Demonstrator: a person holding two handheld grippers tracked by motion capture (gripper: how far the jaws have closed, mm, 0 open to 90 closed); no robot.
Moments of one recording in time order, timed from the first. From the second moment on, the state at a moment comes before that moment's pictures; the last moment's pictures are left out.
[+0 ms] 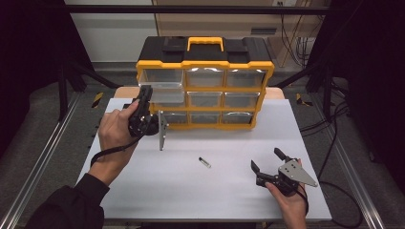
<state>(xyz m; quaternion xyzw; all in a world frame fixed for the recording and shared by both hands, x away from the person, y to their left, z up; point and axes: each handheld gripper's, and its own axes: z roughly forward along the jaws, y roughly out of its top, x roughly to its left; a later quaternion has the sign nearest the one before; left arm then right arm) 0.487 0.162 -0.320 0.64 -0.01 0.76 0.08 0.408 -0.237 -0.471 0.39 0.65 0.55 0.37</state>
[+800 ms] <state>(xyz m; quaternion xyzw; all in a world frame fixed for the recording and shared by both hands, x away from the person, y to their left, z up) 0.480 0.164 -0.319 0.64 -0.01 0.76 0.09 0.408 -0.236 -0.471 0.39 0.65 0.54 0.37</state>
